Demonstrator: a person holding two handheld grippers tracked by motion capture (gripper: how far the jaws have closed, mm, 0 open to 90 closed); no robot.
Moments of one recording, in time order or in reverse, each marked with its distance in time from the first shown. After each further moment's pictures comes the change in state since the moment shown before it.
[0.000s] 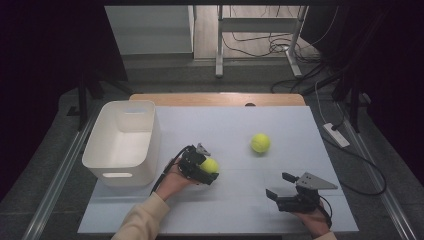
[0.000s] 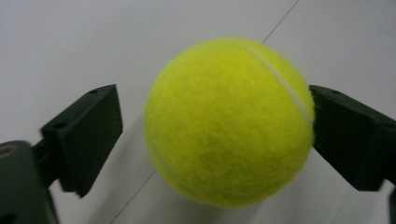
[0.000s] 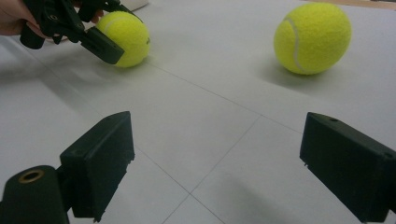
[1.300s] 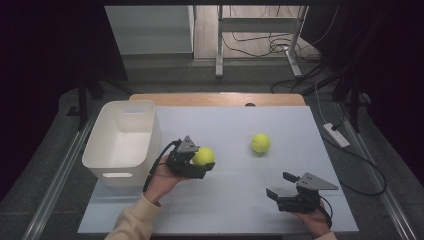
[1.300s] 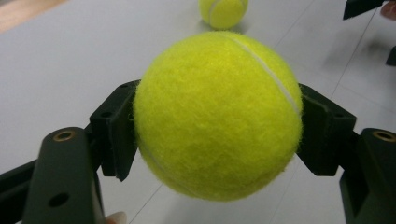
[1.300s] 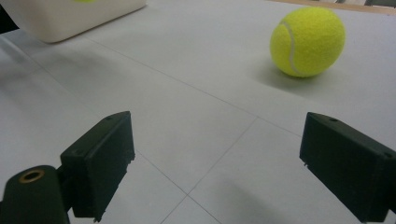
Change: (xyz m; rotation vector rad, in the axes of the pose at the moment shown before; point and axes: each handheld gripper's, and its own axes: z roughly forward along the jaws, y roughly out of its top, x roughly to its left) left arm -0.011 0.000 -0.076 -0.292 -0.002 0.038; right arm 0.000 0.000 -0.002 -0.007 -0.013 -0.008
